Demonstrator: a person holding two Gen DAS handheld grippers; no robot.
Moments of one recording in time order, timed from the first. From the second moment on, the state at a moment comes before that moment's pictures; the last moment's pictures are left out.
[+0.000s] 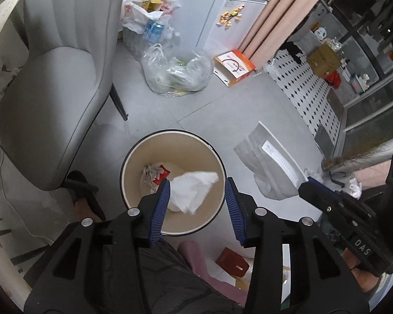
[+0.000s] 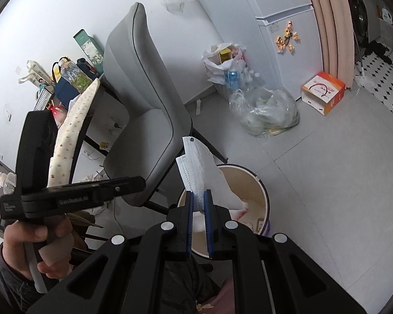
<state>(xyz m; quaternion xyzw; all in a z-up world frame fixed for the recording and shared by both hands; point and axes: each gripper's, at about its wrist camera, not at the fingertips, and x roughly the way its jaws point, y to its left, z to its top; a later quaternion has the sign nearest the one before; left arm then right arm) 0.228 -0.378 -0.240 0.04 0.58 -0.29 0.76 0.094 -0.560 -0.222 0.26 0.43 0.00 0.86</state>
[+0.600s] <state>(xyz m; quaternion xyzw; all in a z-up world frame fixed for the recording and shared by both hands) 0.230 -0.266 -0.143 -0.02 0.49 -0.22 0.84 0.143 -0.523 -0.290 0.23 0.48 -0.01 0.85</state>
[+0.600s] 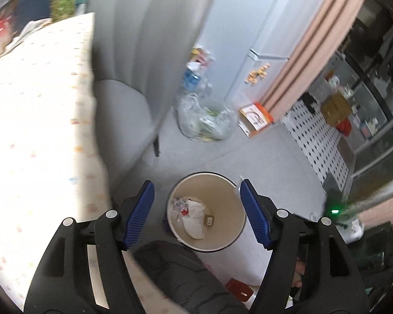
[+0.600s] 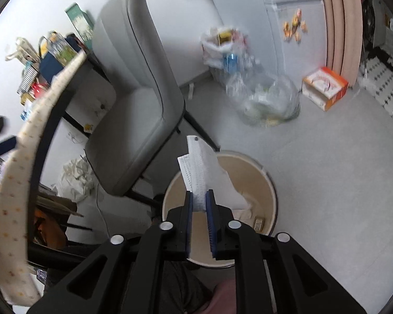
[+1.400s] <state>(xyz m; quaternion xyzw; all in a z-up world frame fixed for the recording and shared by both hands) 0.215 -0.168 -0.108 -0.06 0.45 -0.16 0.88 0.125 -0.547 -0.240 0.27 0.44 -0.02 0.86</state>
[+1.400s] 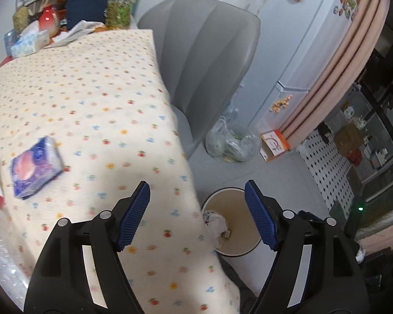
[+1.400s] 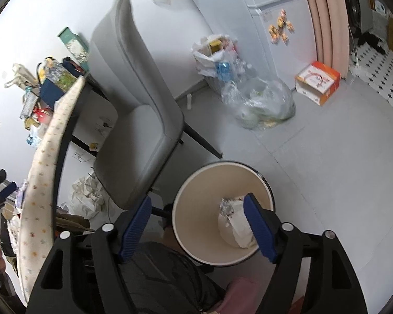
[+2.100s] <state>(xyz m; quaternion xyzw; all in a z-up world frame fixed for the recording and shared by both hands) 0.169 -0.028 -0.074 -0.11 0.39 -0.06 0.91 0.130 -0.453 -0.139 0.21 0.39 0.07 0.89</state>
